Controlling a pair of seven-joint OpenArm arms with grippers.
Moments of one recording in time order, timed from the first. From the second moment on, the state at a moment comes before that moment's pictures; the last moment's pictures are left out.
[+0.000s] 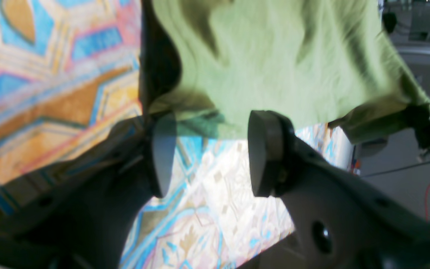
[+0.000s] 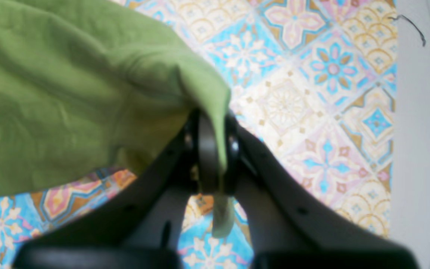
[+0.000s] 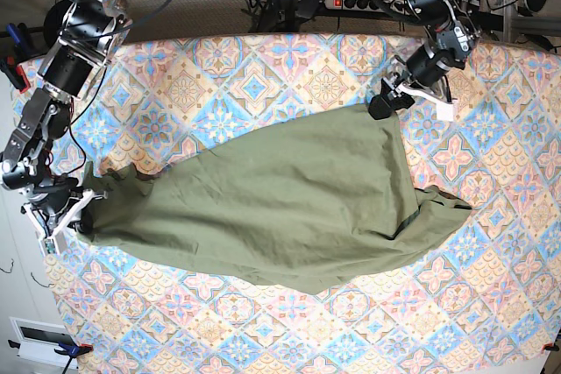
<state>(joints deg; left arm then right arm) 12.3 6.1 -40.2 88.6 -52.6 -24.1 65.5 19.5 19.7 29.1 80.0 17.4 41.1 -58.5</state>
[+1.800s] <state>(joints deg) 11.8 -6.5 -20.7 87.6 -52.2 -24.3 65.4 16.7 18.5 29.1 80.1 17.5 41.0 -58.3</state>
